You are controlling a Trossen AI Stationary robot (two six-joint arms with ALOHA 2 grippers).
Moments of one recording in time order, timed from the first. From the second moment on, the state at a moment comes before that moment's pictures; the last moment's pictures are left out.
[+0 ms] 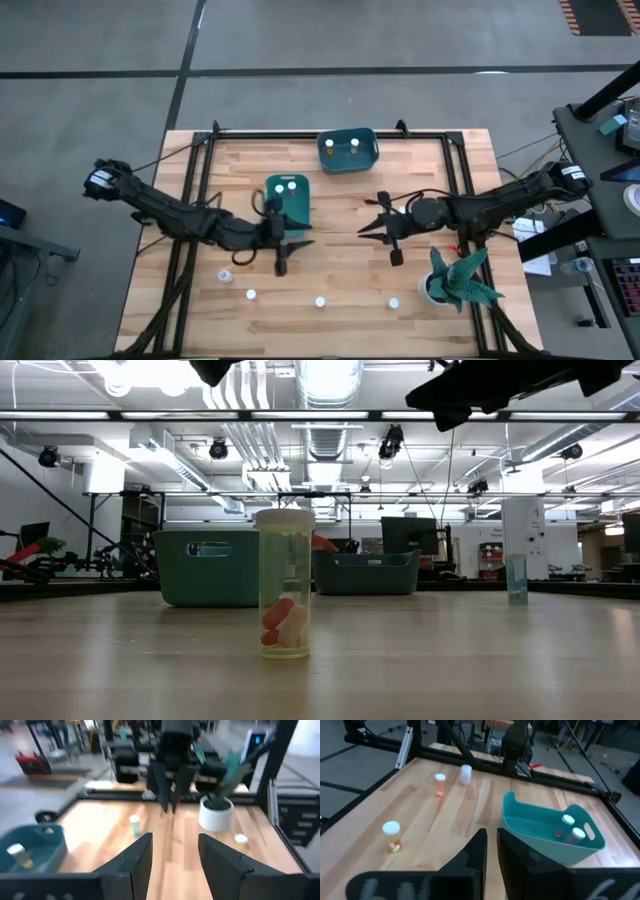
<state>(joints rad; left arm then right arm) -0.38 1.26 0.88 0.15 -0.50 -0.12 0.20 1.15 0.61 0.25 0.05 -0.15</state>
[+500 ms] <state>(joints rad) -0.43 1.53 1.33 -0.27 -0.50 -0.25 0.21 0.95 0.40 0.45 0.05 -0.28</state>
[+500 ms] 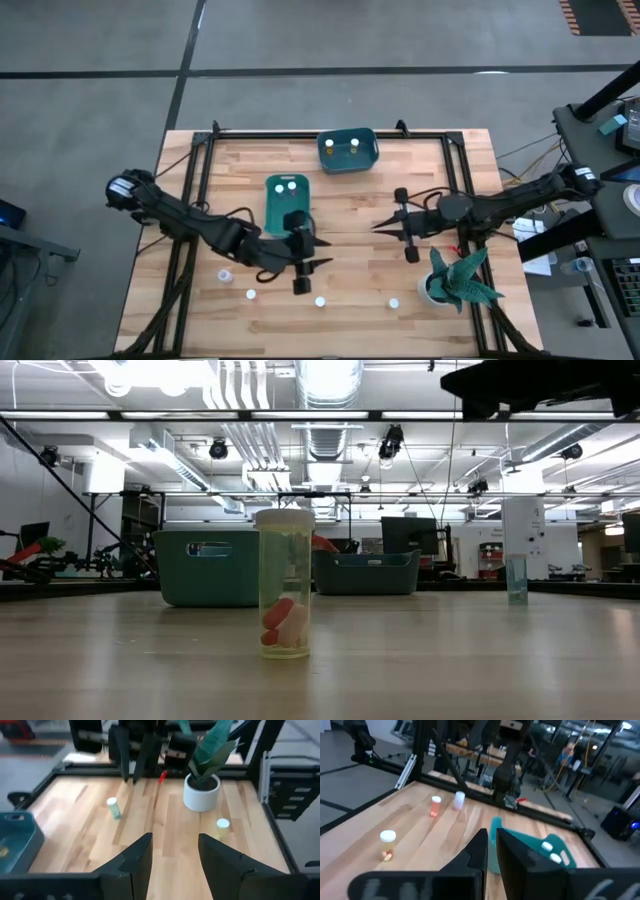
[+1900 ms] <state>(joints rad) -0.49 2.09 2.00 -1.19 -0.18 -0.60 0.21 0.66 0.27 0.50 0.05 -0.38</state>
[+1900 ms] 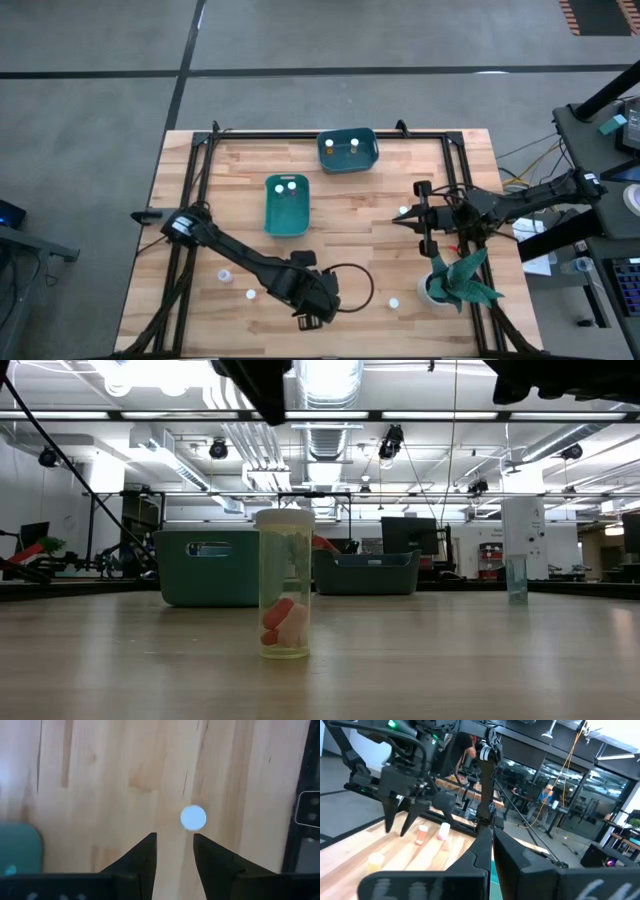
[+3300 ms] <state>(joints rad) -0.54 2.17 1.83 -0.91 -0.20 -0.54 0.21 0.65 0.27 0.49 0.05 -0.39</state>
